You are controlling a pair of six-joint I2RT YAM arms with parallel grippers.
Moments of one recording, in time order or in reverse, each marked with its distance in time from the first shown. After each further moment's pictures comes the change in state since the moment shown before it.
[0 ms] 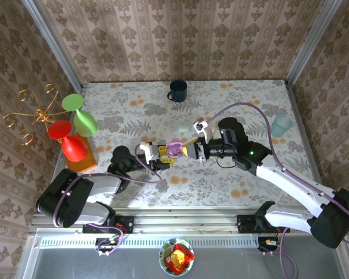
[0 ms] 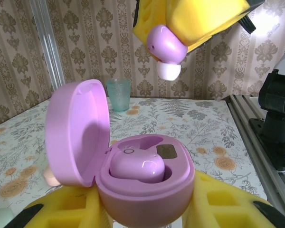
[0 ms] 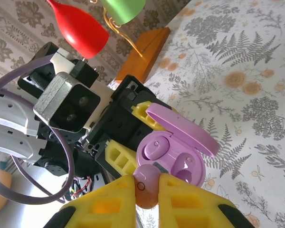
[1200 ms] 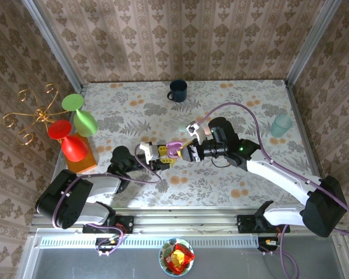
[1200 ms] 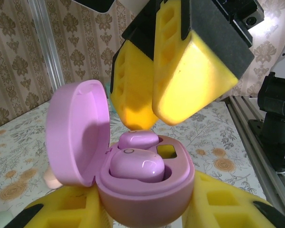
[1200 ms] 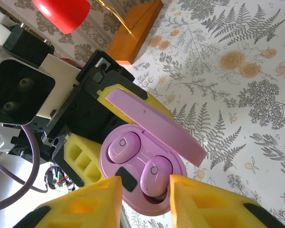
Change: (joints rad) left arm -0.004 -0.011 0.000 -0.002 -0.002 0.000; right arm 0.013 0.111 0.013 -0.003 0.012 -0.063
